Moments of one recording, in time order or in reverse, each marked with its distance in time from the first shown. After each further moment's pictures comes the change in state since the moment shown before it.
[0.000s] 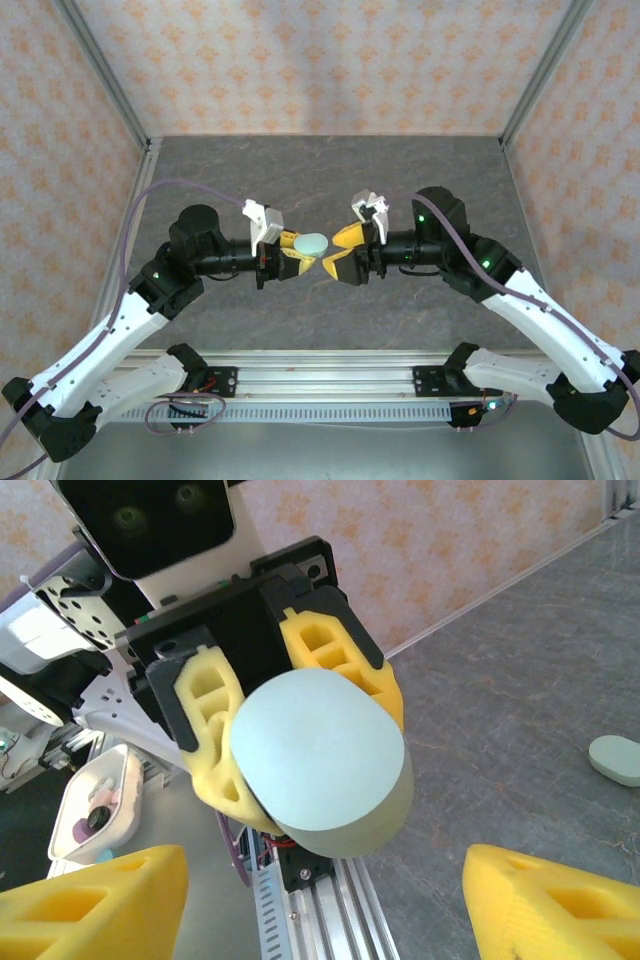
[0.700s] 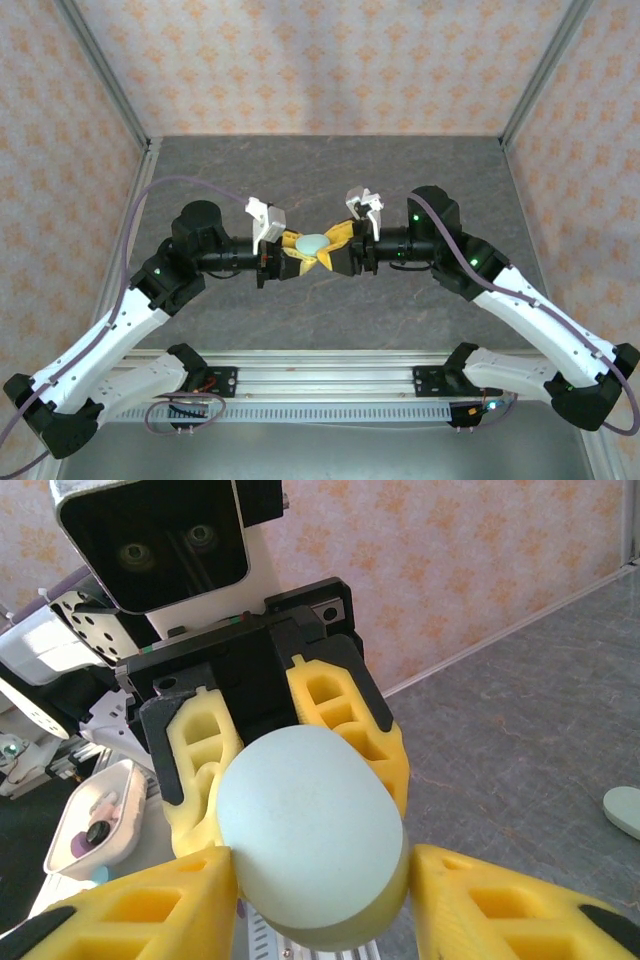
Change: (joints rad) left arm 0.000 0.026 0.028 -0.024 0.036 -0.001; right arm 0.002 0.025 -0.043 0.159 -0.019 0.023
